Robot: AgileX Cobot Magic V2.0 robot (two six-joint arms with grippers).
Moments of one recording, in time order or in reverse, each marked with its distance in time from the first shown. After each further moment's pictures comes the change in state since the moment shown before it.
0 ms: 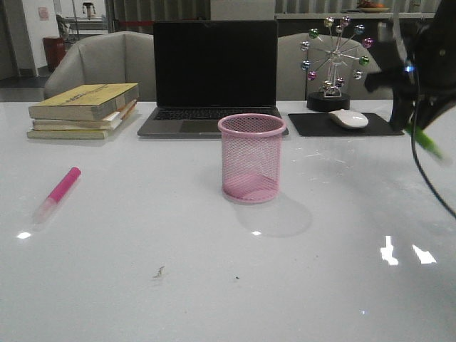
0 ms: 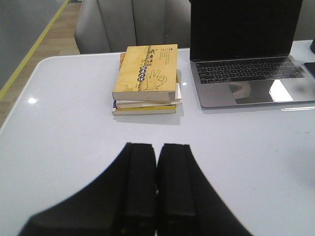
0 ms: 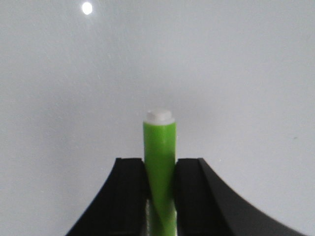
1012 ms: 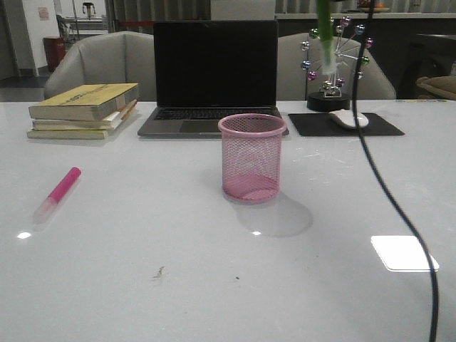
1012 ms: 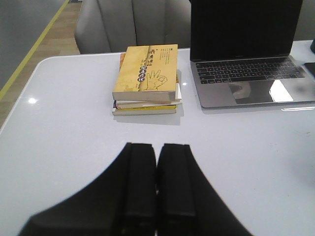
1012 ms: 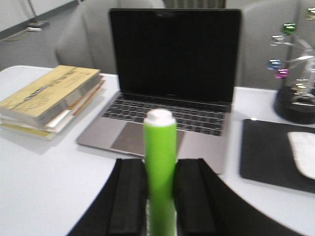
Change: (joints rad) left arm 0.000 0.000 0.000 0.000 0.000 0.000; right arm 0.343 -0.406 0.550 0.107 -0.970 0.002
